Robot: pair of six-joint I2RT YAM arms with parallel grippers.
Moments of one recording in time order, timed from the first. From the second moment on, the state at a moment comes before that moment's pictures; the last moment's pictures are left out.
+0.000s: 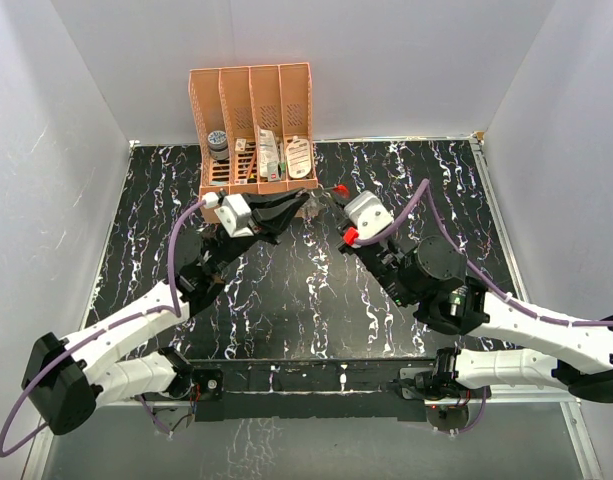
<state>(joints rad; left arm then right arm) -0.74 1.08 0.75 0.85 0.26 0.00 1.24 0.96 1.09 0.17 0.59 -0.58</state>
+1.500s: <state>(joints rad) -0.70 1.14 1.07 0.47 0.35 0.22 1.26 0.91 1.07 0.20 0.63 -0.60</state>
